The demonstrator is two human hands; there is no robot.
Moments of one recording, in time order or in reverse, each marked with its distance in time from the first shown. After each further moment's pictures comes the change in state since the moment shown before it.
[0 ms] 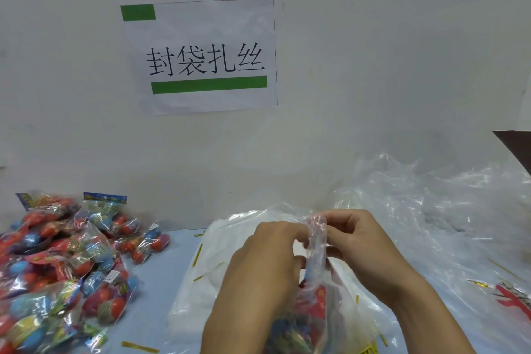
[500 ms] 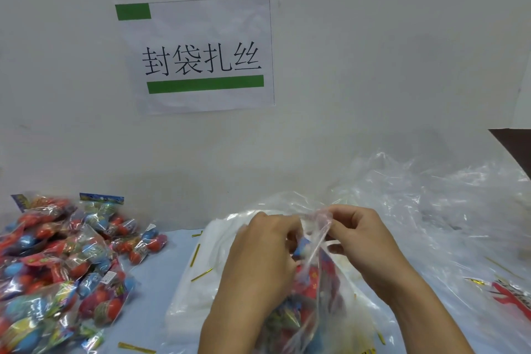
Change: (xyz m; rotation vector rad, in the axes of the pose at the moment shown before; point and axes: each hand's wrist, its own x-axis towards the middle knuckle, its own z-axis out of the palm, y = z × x) left_hand 0.010 -0.009 0.010 0.022 0.212 0.114; right_hand 0.004 0.008 -0.005 -0.022 0.162 0.039
